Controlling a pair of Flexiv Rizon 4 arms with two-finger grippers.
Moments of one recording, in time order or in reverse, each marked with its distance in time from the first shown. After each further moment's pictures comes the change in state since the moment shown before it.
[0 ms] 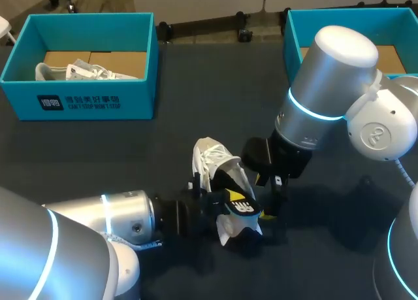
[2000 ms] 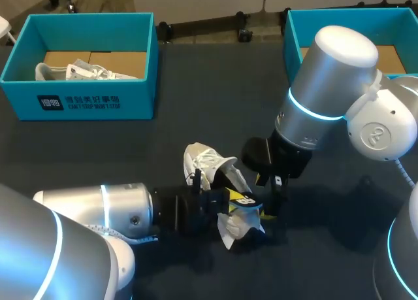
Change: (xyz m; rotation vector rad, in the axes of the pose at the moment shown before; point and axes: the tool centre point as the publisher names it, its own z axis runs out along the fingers) left arm -0.002 -0.005 -0.003 0.007 0.066 0.016; right arm 0.000 0.000 0.000 0.000 0.000 0.000
